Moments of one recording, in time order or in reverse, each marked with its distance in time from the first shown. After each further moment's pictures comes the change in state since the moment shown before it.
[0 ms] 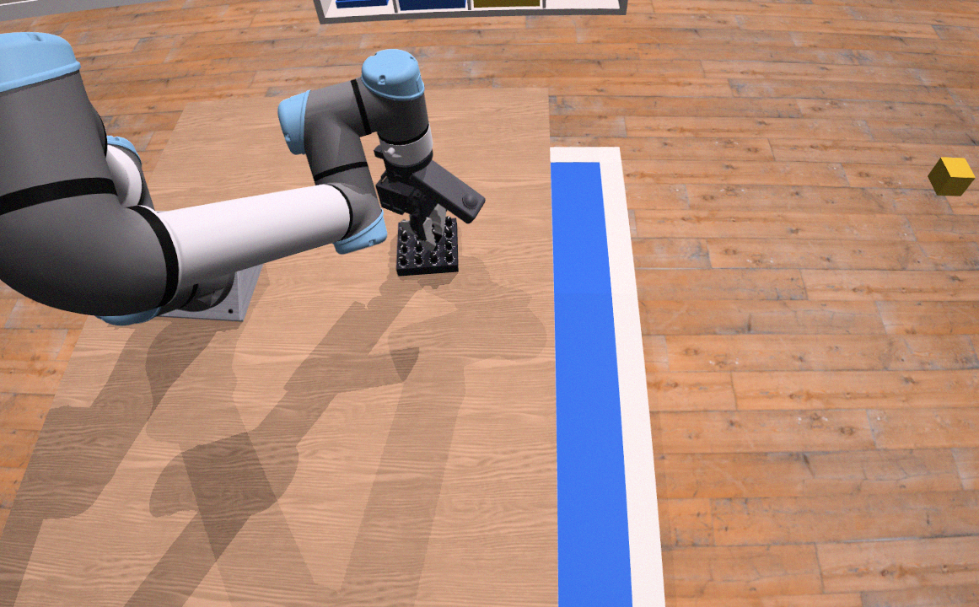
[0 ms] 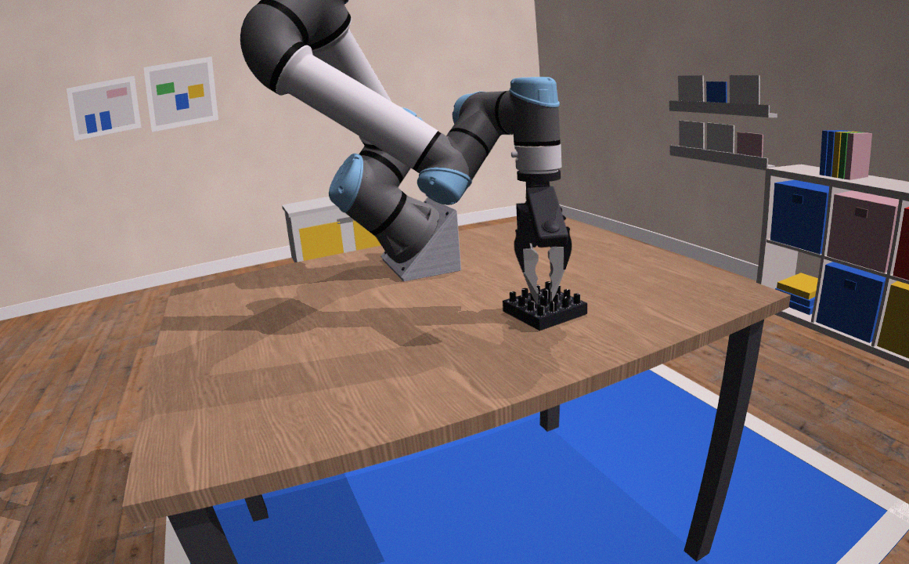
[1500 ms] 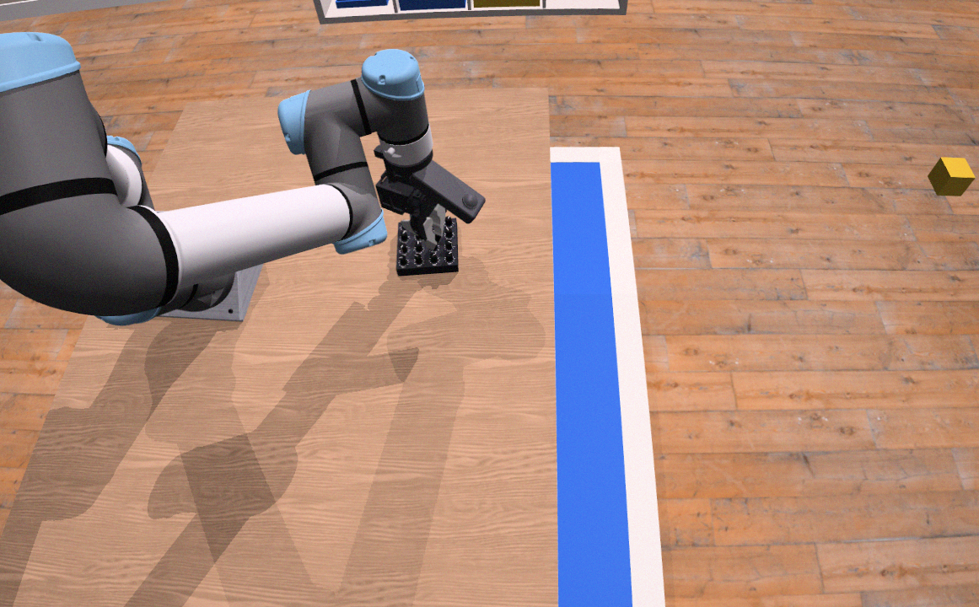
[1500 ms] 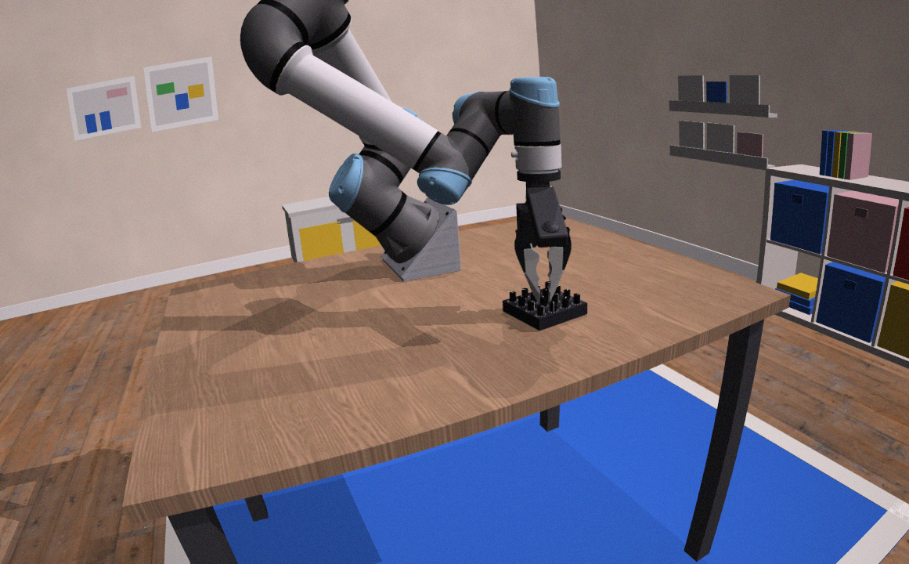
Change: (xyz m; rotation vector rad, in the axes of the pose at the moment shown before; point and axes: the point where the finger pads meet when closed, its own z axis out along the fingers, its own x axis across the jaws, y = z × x) arm 0.000 0.000 0.000 0.000 0.000 0.000
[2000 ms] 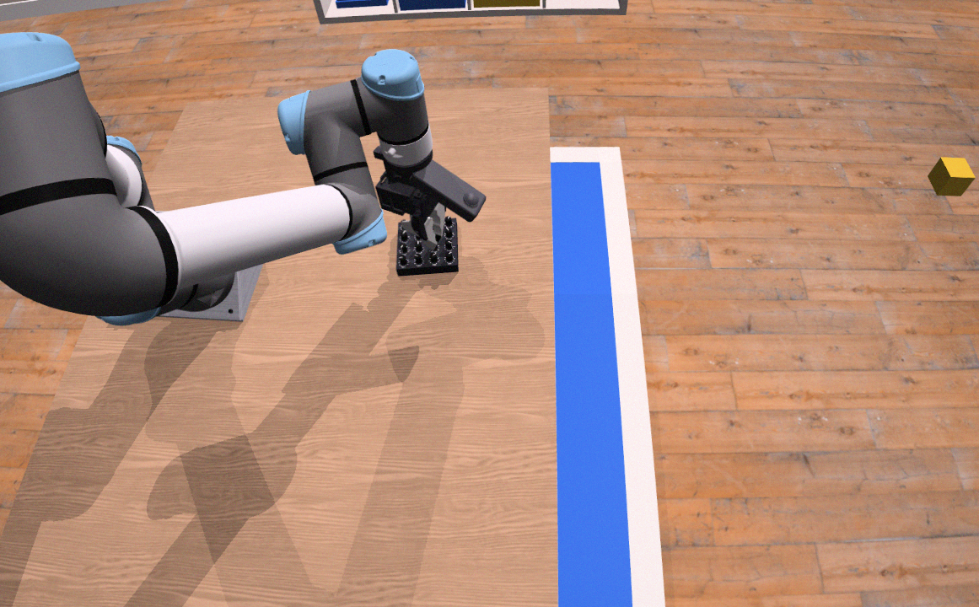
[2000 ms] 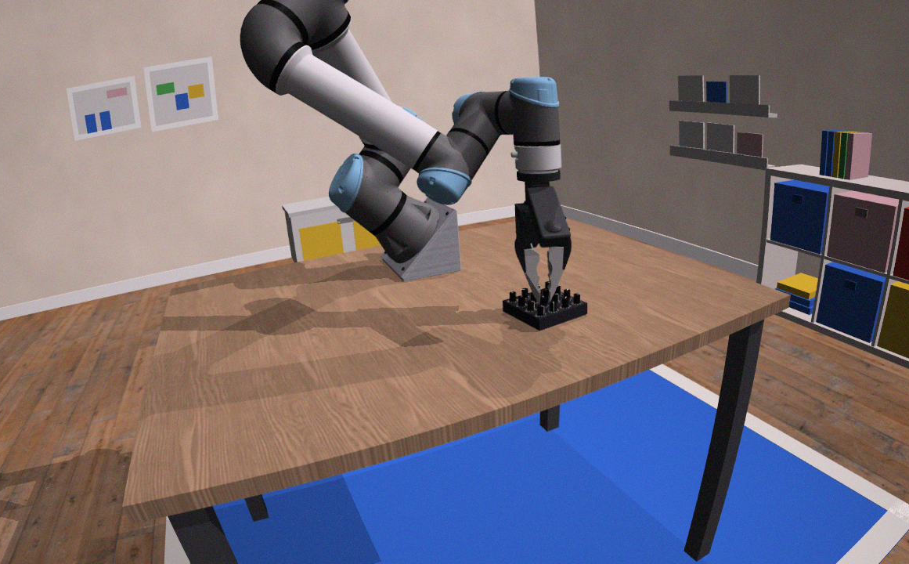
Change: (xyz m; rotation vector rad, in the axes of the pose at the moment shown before) arm 0.000 0.000 0.000 0.000 0.000 -0.043
